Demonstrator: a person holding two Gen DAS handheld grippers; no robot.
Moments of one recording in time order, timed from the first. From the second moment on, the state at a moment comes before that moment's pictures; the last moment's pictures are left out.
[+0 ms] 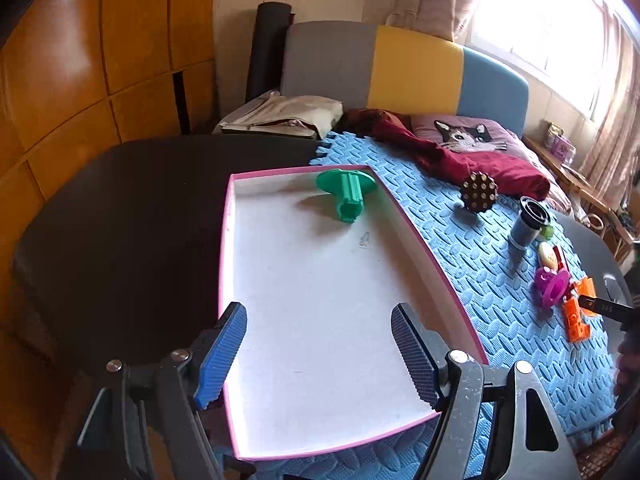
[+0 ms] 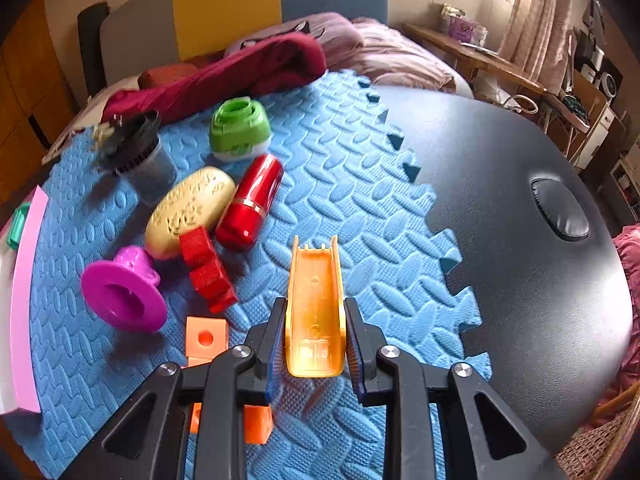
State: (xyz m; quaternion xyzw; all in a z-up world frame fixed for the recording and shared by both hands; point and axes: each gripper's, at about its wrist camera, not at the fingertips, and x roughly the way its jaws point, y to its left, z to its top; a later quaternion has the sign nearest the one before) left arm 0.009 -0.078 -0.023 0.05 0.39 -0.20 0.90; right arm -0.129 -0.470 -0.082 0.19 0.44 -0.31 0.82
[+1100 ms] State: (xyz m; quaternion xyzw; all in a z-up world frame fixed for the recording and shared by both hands) left arm 0.037 0.004 -0.031 -0.01 0.40 -0.12 0.91; right arm 0.049 -0.192 -0.041 0.08 0.43 0.04 0.90
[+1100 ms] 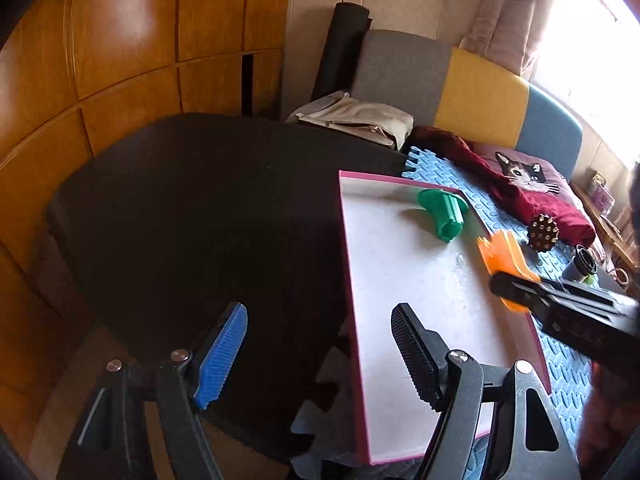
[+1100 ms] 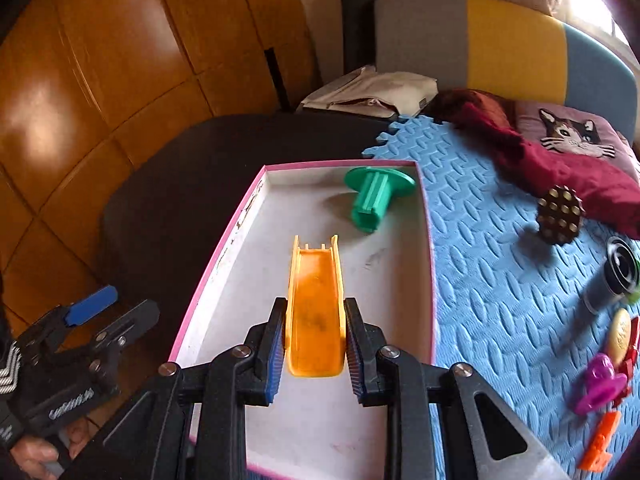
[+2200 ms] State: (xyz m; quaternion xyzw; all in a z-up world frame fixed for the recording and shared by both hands) left arm 0.023 -0.022 -0.019 0.03 0.37 -0.13 0.92; right arm -0.032 -0.277 0.018 0.10 0.24 -0.14 0.95
